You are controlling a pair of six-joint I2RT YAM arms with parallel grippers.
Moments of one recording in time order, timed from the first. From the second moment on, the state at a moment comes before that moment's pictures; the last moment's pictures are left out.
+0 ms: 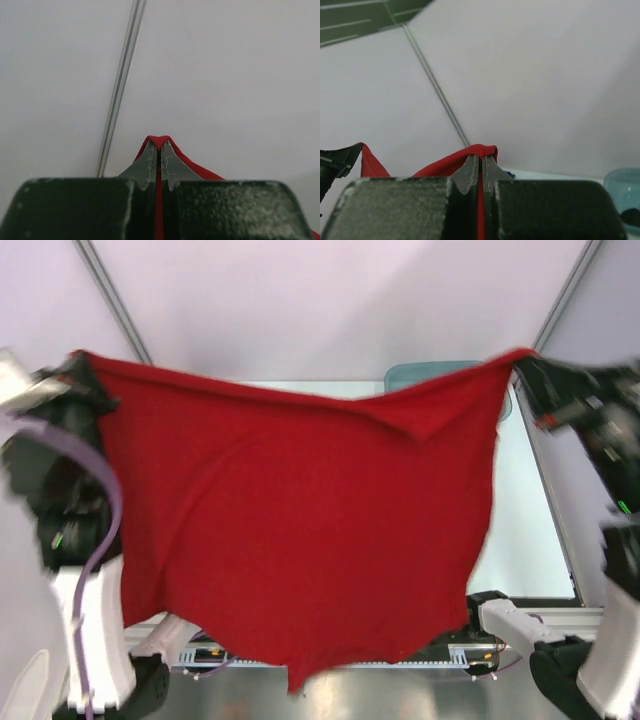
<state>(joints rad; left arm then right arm) 0.01 0.89 1.65 -0.31 -0.31 -0.20 0.16 0.99 2.07 -0.66 -0.26 0.54</state>
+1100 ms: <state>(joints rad) 0.01 2.06 1.63 -0.14 -0.19 -0.17 0.17 1.72 1.35 -0.02 -0.15 0.49</state>
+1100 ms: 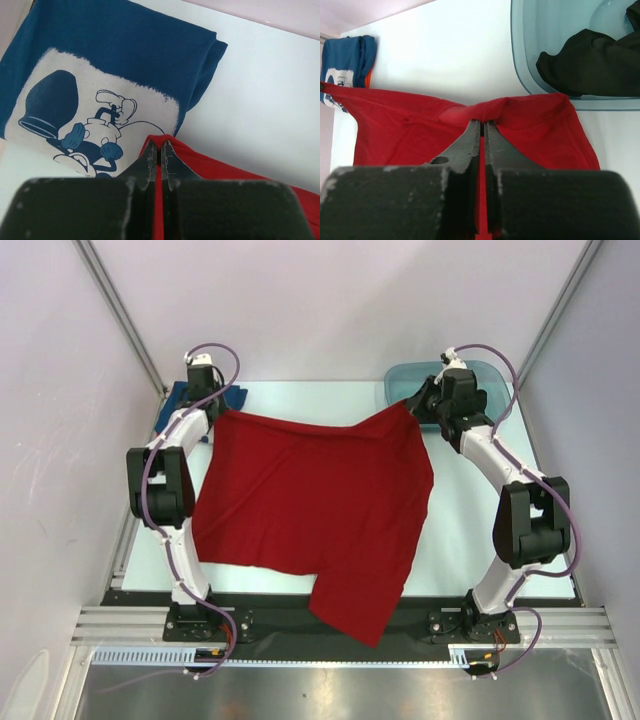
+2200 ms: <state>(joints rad) 0.05 1.95 1.55 -0.54 -0.20 -0.17 0.19 1.48 1.26 -0.62 -0.21 0.59</state>
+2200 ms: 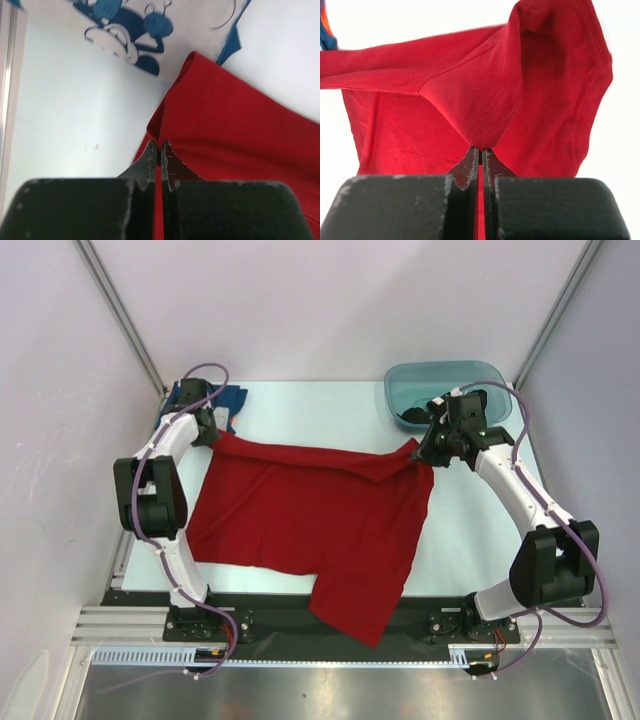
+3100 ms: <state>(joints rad) 0.06 1.89 1.34 -0.62 -0.23 -0.27 0.19 1.40 1.05 -0.68 -0.23 0.59</state>
